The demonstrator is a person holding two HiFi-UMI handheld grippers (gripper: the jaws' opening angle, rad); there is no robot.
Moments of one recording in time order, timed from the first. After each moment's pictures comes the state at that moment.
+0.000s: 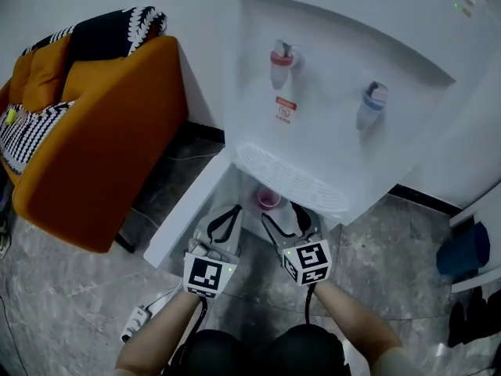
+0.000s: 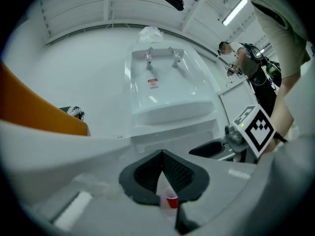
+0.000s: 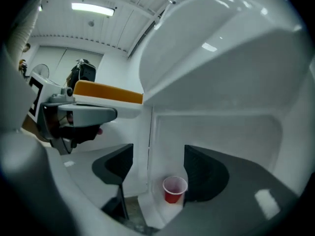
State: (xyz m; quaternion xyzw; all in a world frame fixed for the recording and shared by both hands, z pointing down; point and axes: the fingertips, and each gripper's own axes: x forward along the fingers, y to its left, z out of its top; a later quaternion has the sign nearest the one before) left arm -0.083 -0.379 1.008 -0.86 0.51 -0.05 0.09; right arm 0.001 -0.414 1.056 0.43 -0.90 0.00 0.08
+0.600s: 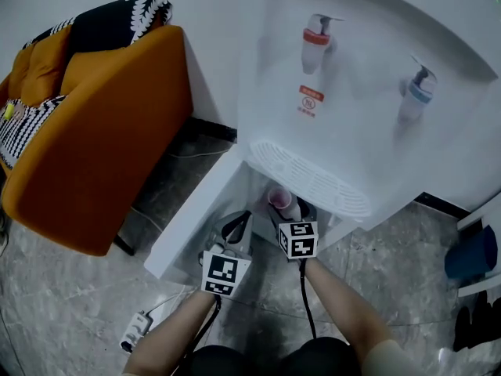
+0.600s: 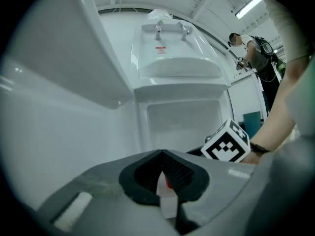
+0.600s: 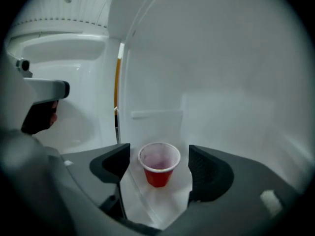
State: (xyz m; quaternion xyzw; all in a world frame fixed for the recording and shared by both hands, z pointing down) left arm -0.086 -0.410 1.106 -0.85 0.52 -0.08 0.02; right arm 0.007 -0.501 1.195 0.51 -0.84 0.09 0.17
